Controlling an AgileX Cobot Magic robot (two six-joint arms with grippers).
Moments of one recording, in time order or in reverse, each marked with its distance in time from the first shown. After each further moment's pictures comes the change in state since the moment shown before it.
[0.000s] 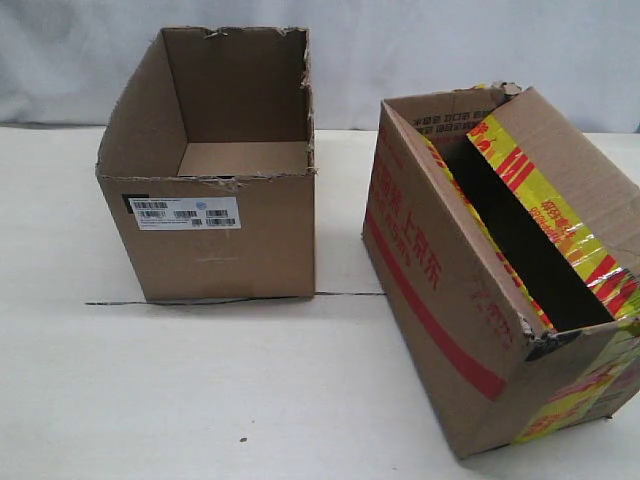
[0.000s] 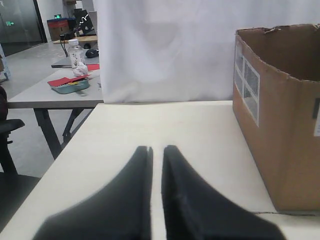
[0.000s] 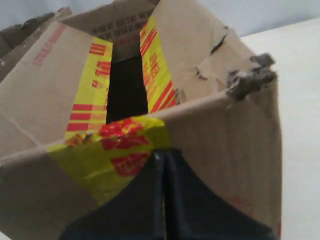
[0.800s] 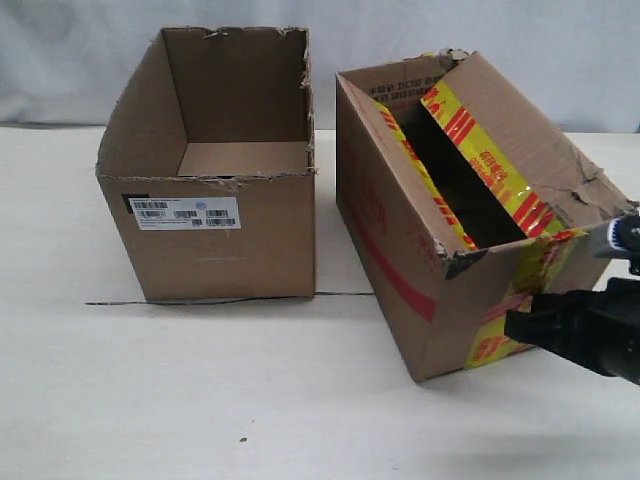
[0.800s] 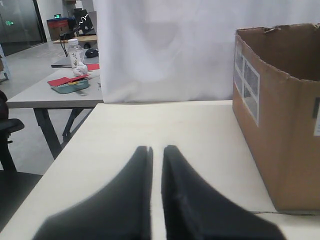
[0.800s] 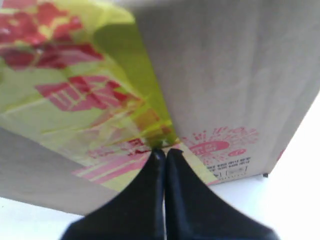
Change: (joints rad) left arm 0.000 0.000 0.000 0.000 0.000 0.000; right arm 0.185 0.913 -0.269 -0.019 -0.282 -0.006
